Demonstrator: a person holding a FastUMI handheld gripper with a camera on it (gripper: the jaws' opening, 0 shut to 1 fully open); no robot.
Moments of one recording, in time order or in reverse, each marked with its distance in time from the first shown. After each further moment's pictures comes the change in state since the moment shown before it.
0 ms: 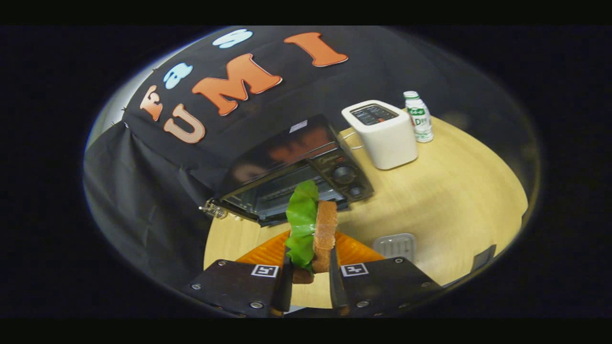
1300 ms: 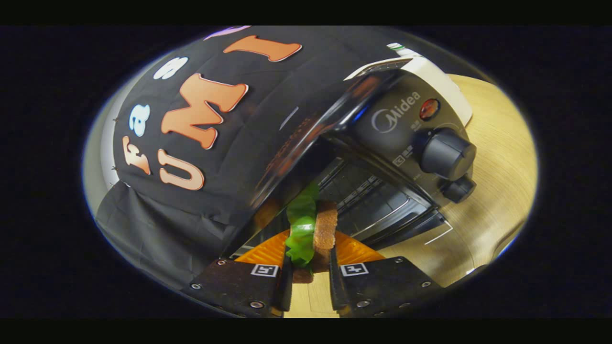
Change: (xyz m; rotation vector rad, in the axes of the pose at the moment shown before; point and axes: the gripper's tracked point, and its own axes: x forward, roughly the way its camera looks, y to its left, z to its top) arm 0.166 0.042 0.036 0.389 -0.152 0.144
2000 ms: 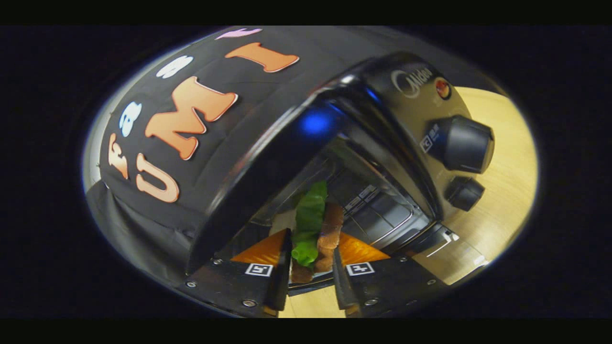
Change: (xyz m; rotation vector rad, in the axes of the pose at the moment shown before) arm 0.030 -0.011 0.013 -0.066 -0.191 -0.141
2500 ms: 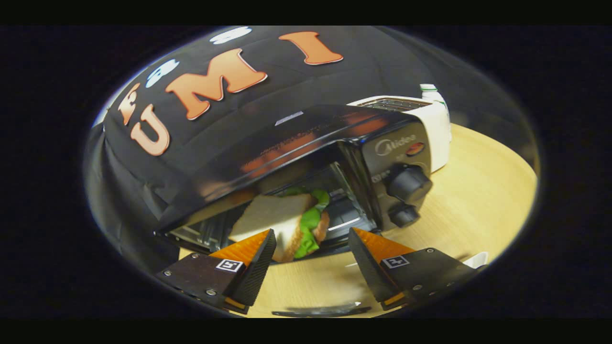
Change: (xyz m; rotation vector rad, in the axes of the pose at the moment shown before) arm -0.066 -0.038 0.003 -0.373 0.112 -0.124
